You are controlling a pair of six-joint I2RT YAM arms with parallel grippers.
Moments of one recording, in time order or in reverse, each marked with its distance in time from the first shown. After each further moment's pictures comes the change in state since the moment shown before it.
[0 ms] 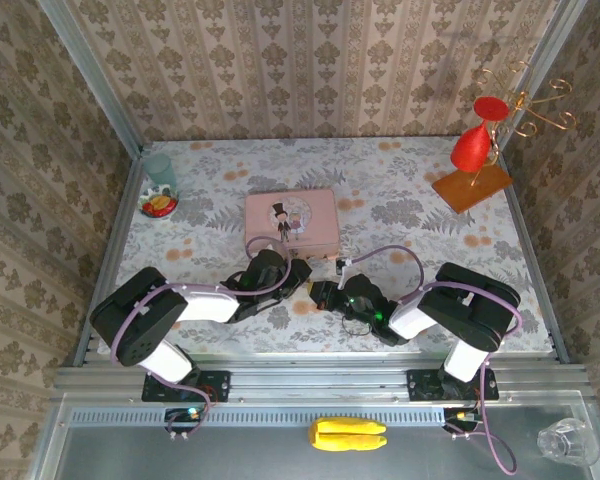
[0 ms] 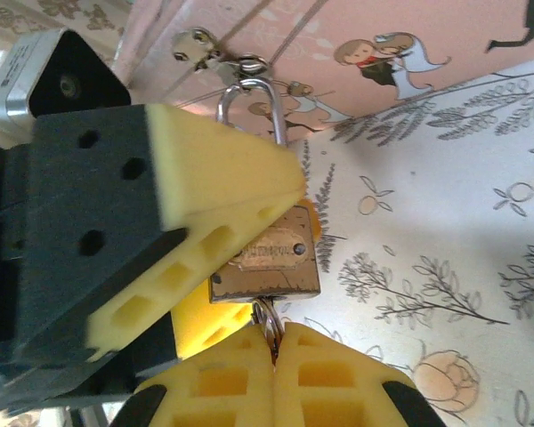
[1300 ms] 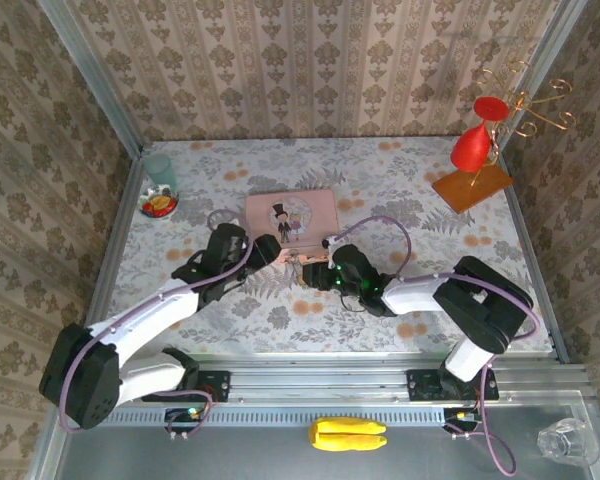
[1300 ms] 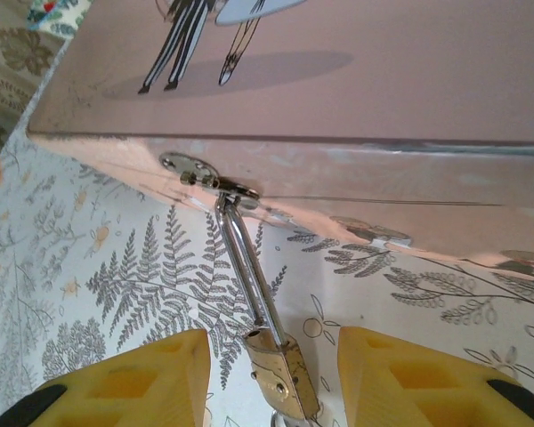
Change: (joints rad) left arm 0.246 -0.412 0.142 -0.625 -0.017 0.423; right arm -0.100 -0.039 0.259 -0.456 -0.053 -0.395
